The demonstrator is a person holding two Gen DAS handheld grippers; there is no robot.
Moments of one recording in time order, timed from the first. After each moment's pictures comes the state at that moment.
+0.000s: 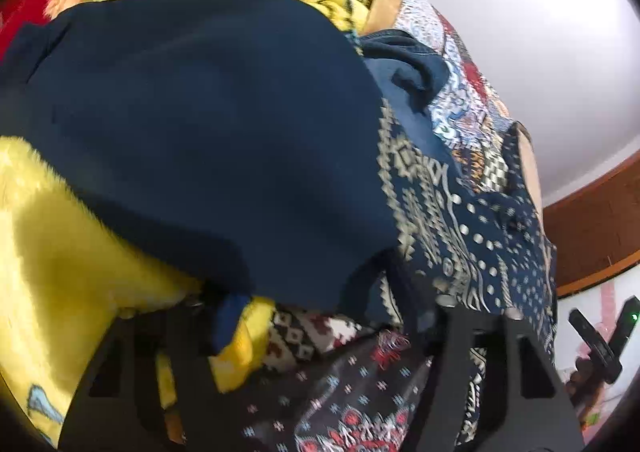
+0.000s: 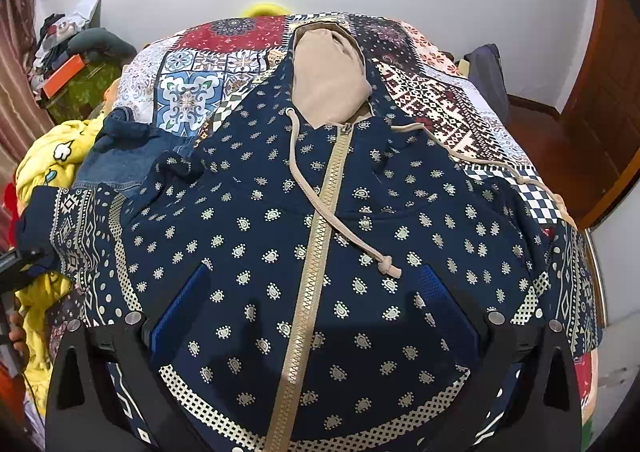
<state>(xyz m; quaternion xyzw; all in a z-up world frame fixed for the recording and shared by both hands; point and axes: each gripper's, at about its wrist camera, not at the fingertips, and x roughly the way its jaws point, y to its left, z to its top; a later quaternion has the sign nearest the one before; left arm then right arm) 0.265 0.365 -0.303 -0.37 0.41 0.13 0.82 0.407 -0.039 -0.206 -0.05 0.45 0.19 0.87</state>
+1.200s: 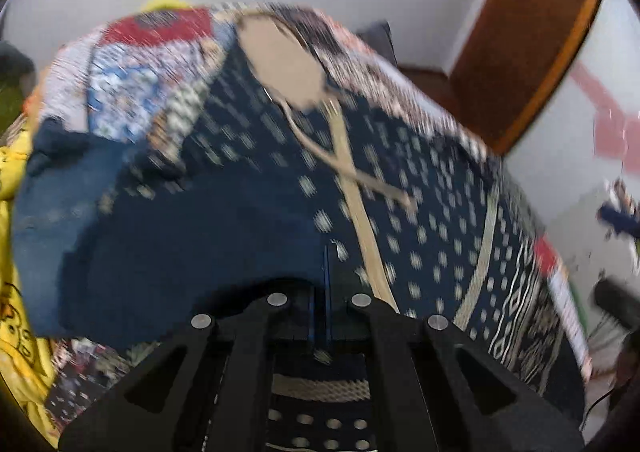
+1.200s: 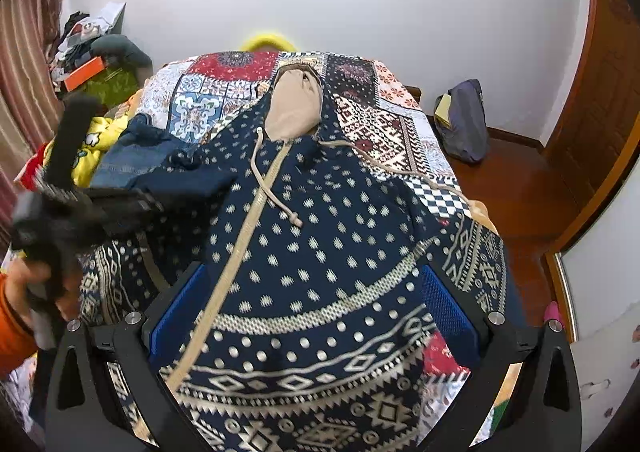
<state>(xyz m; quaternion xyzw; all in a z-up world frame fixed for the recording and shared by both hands) 0.393 0.018 -0.220 -0.06 0.47 -0.07 0.88 0.339 -0.143 -0.156 -0.09 0.40 0.21 0.89</state>
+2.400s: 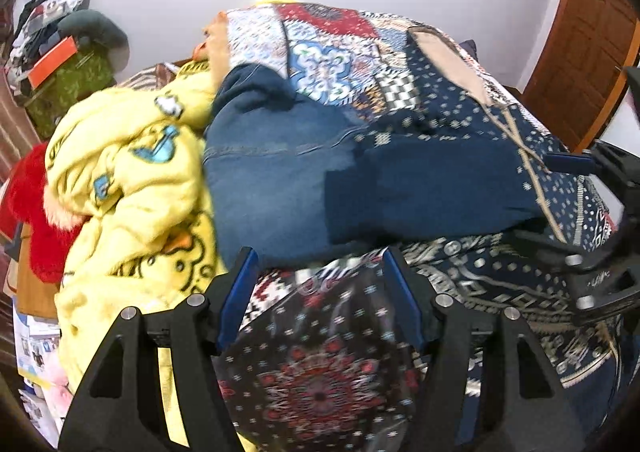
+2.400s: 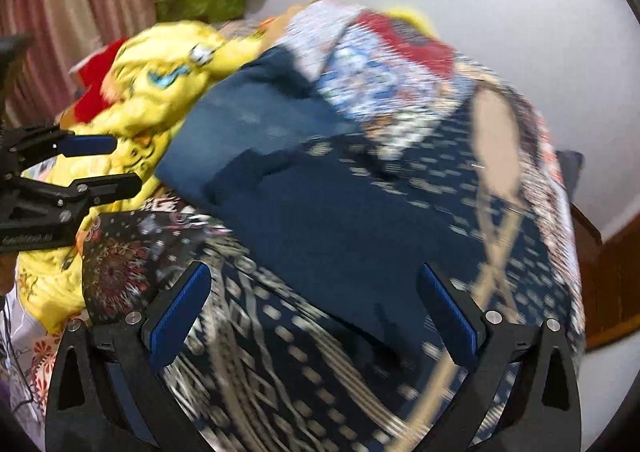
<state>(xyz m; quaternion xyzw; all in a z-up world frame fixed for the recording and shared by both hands) 0.259 0.246 -0.207 -0.06 0.45 0.06 0.89 0.325 0.124 -0.200 -0.25 0.42 0.36 0.80</state>
